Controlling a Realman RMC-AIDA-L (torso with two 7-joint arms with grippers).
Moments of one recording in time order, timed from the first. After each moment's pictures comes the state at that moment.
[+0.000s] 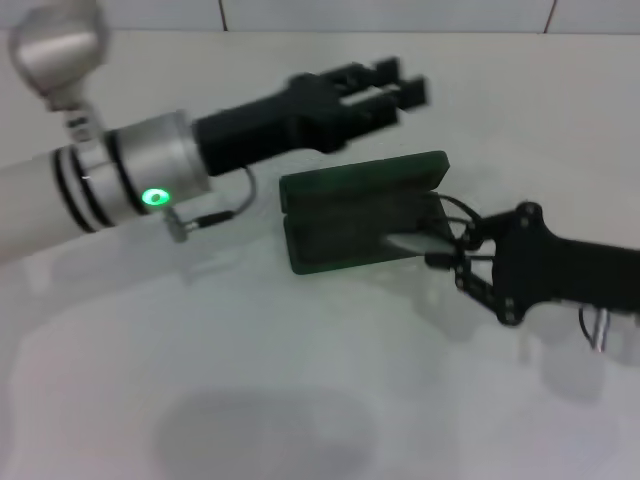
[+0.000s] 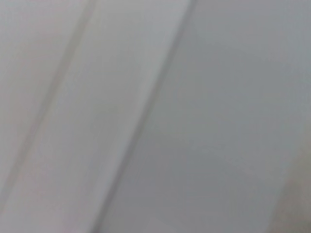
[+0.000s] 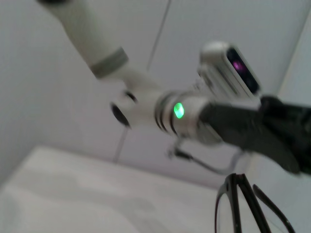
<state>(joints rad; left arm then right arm) -0.63 -2.08 1.11 0.35 1.22 1.50 -1.33 0.48 2.02 -1.34 -0.44 -1.29 -1.52 0.55</state>
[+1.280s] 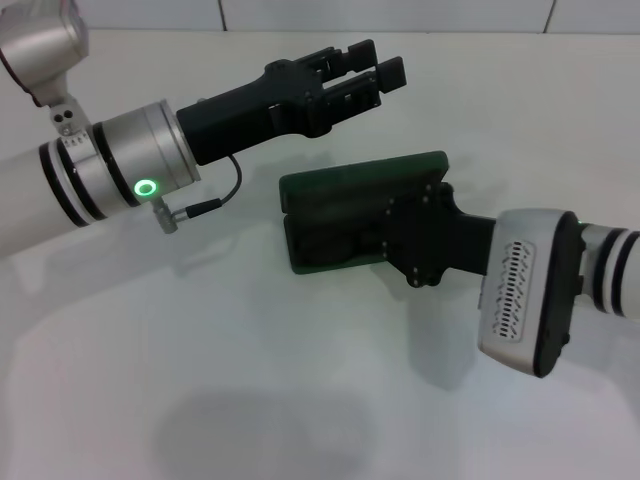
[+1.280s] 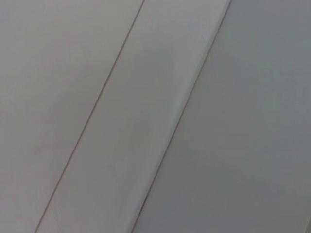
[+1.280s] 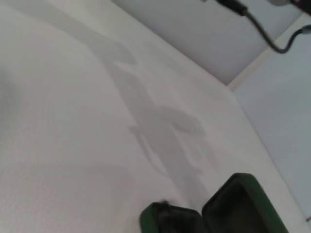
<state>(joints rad) -0.60 -2.09 1.05 0.40 1.25 1.46 -1.33 0.39 2.03 -1.99 -1.01 -1.32 -0.51 0.73</state>
